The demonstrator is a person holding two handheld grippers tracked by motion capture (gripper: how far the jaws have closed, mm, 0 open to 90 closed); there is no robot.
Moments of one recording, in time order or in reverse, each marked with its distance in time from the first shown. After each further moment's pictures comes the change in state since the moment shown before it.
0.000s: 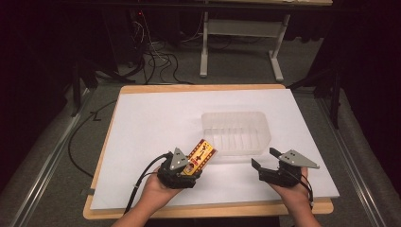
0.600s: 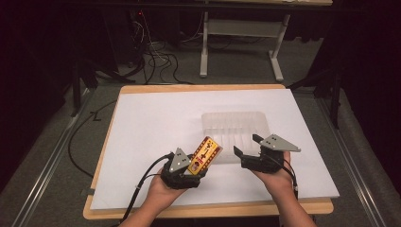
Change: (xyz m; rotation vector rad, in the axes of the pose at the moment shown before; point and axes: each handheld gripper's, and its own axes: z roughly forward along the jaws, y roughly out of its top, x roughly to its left) left arm -0.007 0.000 -0.003 -0.117 -0.022 -0.011; right arm 0.034 0.053 0.028 -0.028 0.049 -0.026
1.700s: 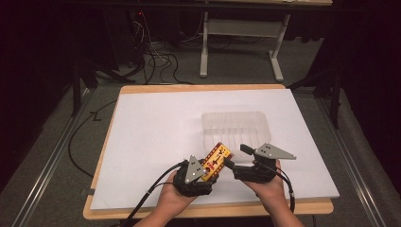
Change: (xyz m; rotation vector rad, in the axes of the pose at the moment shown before) left arm -0.033 0.001 0.021 -0.013 0.005 0.056; right arm 0.024 -0.015 -0.001 -0.012 0.184 0.116
